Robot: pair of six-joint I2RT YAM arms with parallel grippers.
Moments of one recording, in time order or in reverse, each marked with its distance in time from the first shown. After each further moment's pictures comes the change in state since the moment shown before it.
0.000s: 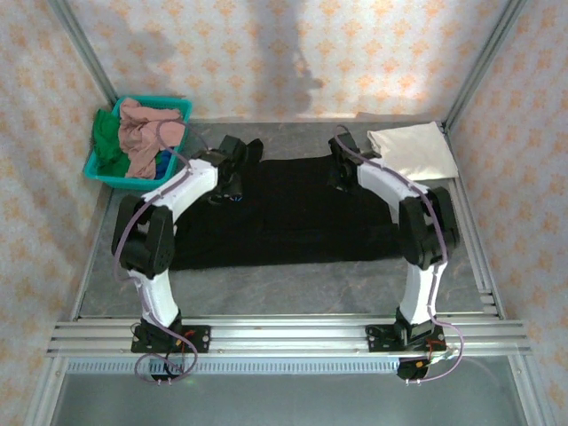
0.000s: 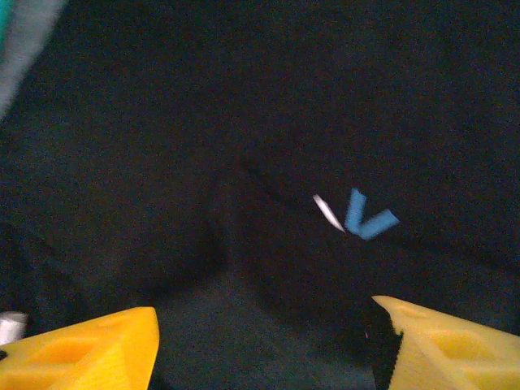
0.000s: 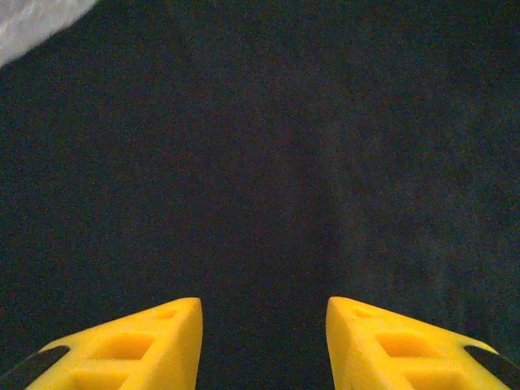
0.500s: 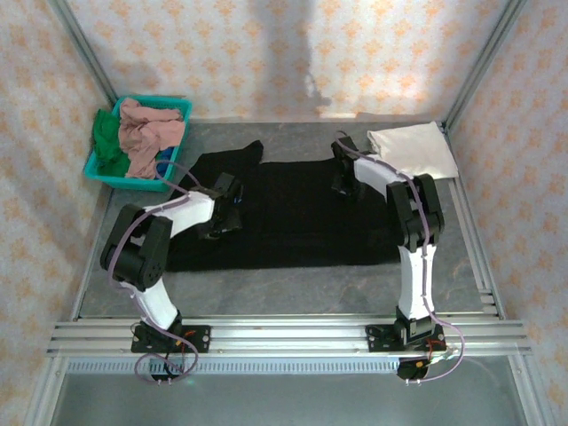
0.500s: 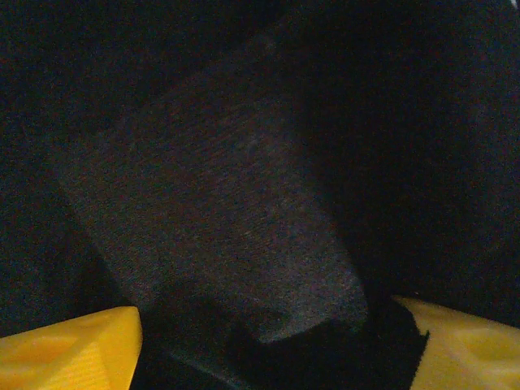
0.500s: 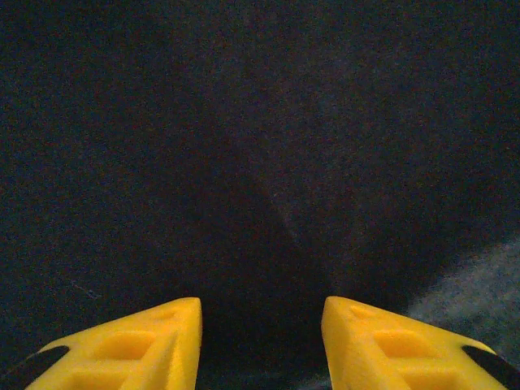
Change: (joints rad) left arm 0.000 -0.093 -0.407 0.209 0.089 -0.141; right arm -0.045 0.135 0.025 -0.058 -0.020 -0.014
